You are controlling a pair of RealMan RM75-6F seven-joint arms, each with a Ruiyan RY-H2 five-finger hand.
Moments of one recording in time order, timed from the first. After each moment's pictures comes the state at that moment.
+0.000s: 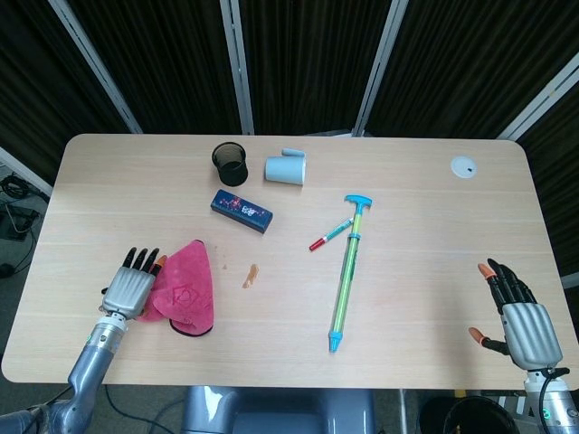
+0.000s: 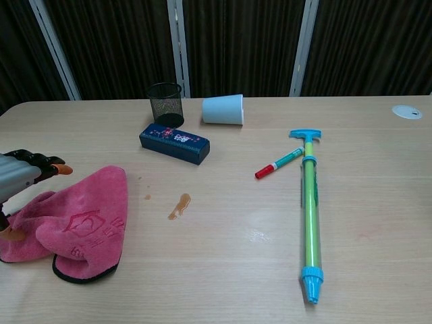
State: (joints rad) left arm -0.43 -1.52 -0.08 -1.47 1.12 1.04 0.80; right arm 0.09 -1.14 0.03 -1.62 -1.56 1.48 0.05
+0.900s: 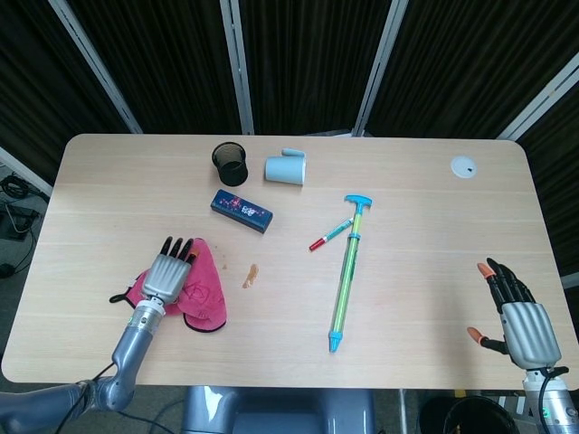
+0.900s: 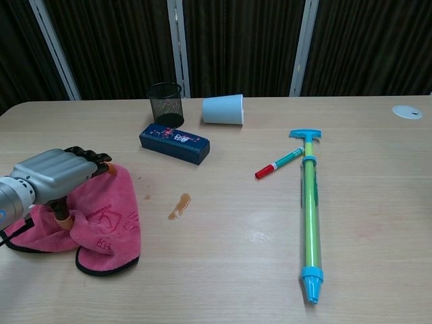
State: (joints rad) left arm -0.58 -1.70 -0.12 -1.34 0.99 1.01 0.88; right arm 0.09 -1.13 0.03 -1.63 -1.55 1.47 0.06
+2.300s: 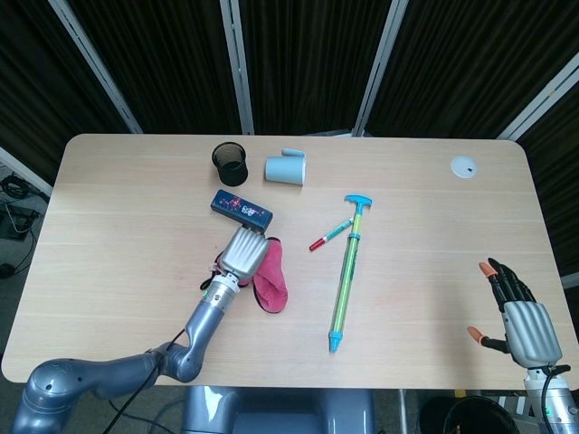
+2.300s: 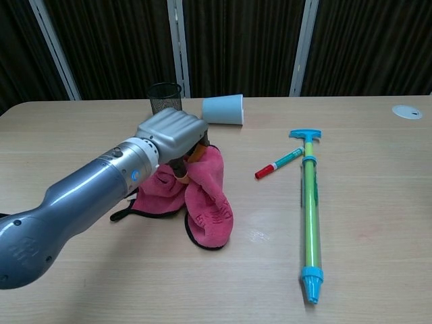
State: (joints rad) left arm -0.89 -2.00 -0.28 -1.07 1.12 0.98 0.74; right arm 0.09 -1.12 0.03 -1.63 -1.53 1.44 0.10
